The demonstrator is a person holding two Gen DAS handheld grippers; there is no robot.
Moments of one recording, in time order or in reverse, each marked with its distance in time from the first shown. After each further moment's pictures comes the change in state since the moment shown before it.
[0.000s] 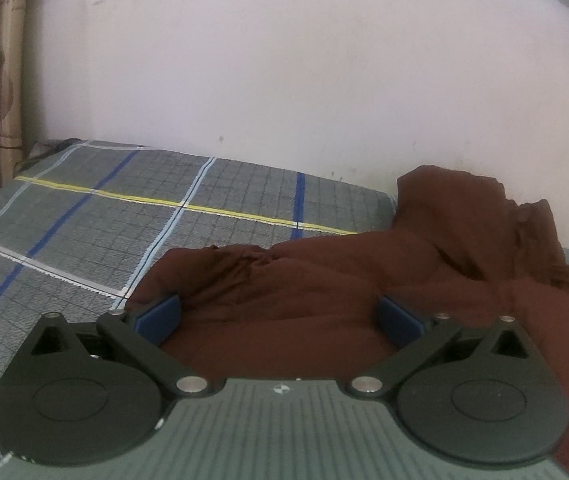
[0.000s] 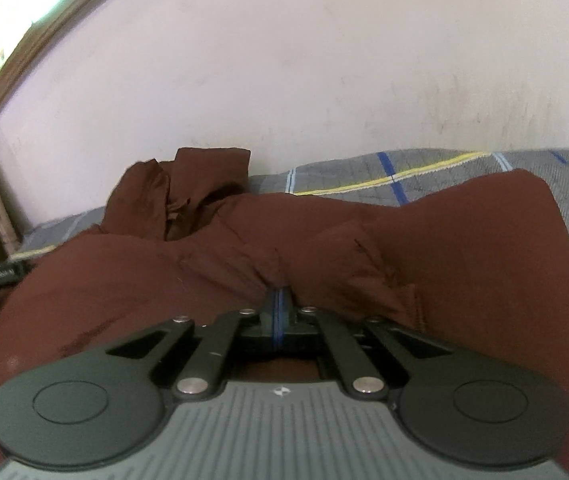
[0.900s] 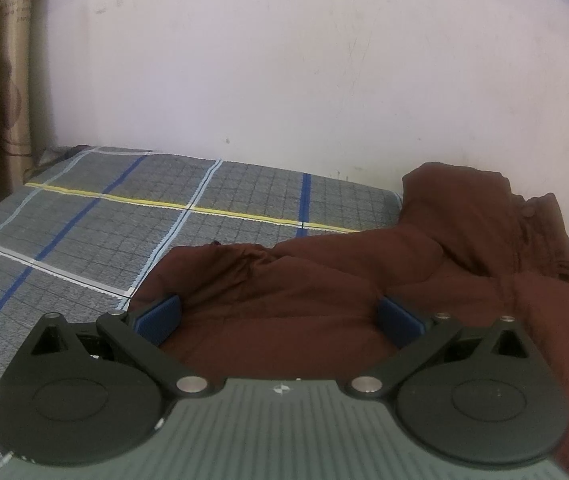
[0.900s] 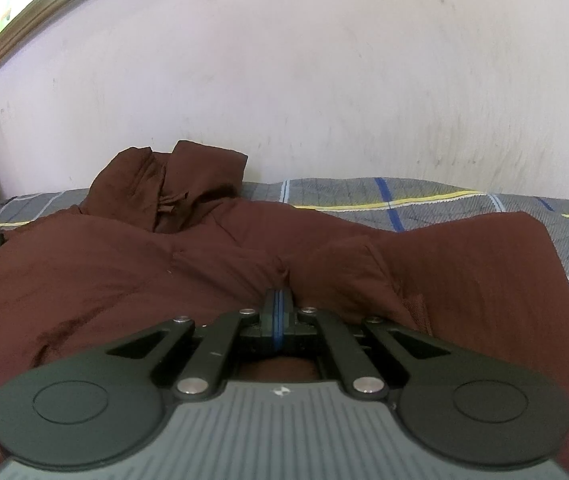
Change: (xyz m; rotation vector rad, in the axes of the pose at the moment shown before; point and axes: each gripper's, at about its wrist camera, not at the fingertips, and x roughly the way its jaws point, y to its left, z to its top) left arm -0.006 -0.003 -0.003 0.021 -0.014 0.038; right arm 0.000 0.018 -0.003 -0.123 -0.045 -0.106
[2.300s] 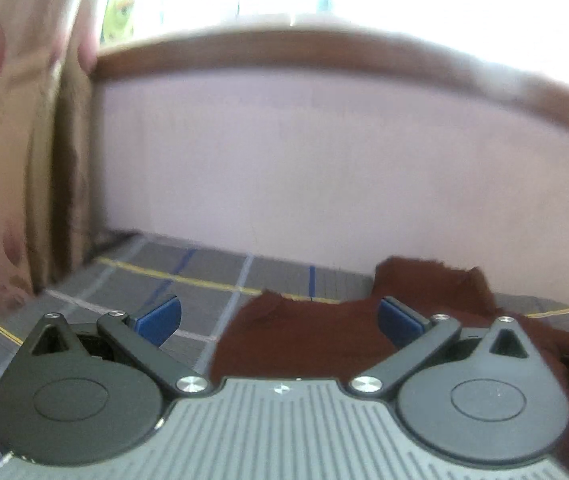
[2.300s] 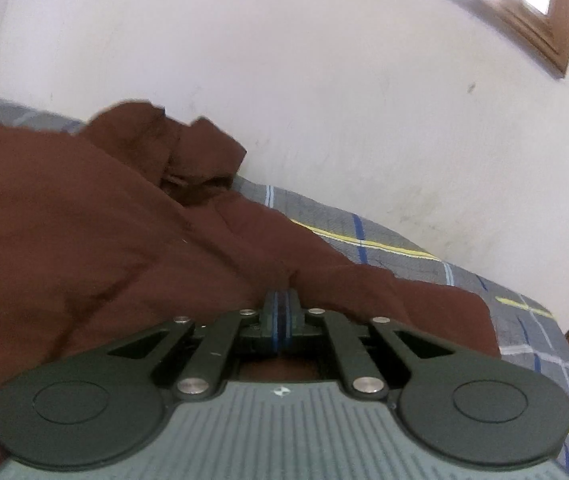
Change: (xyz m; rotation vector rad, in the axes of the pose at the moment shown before) left arm -0.171 0.033 -0.001 0.009 -0.266 -0.011; right arm -0.018 0.062 0.004 -0.302 0.017 -0.253
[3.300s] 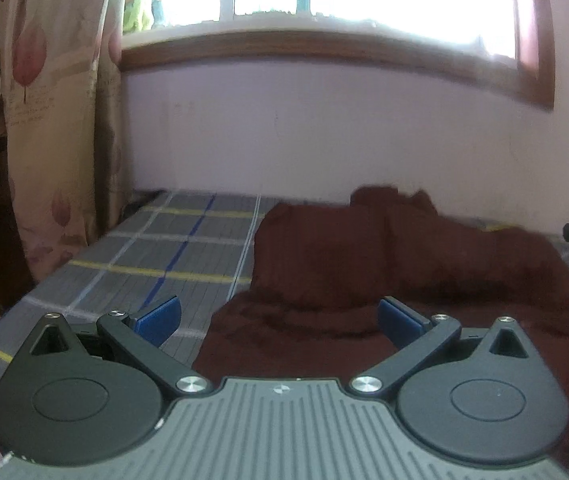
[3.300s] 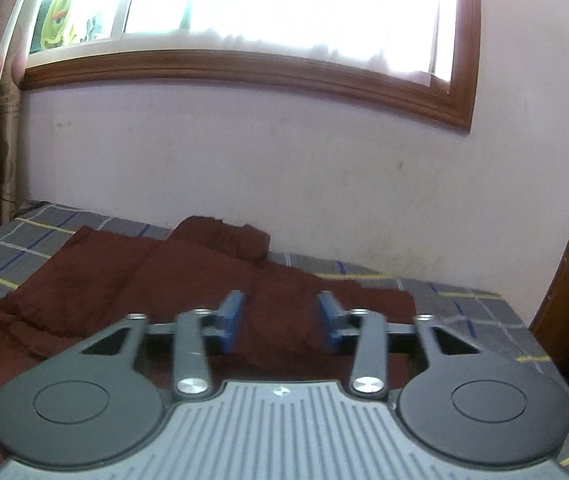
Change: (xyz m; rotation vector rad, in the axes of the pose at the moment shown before) left arm -0.170 0.047 -0.060 0.063 0.125 -0.073; right arm -0.242 0.018 -0.018 0.154 -0.182 0.020
